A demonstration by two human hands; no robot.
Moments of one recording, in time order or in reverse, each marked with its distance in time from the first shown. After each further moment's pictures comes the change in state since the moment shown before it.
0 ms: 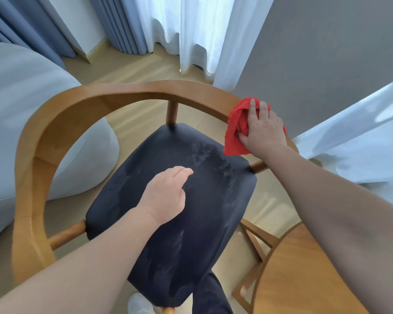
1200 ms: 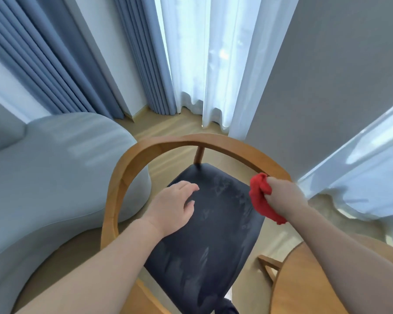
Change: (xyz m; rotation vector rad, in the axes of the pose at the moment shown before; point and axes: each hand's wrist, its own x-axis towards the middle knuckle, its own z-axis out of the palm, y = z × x) left_hand -0.075 0.050 -0.163 -0.018 -0.037 -0.048; right_hand -0.150 -0.014 -0.102 0.241 -0.172 0.116
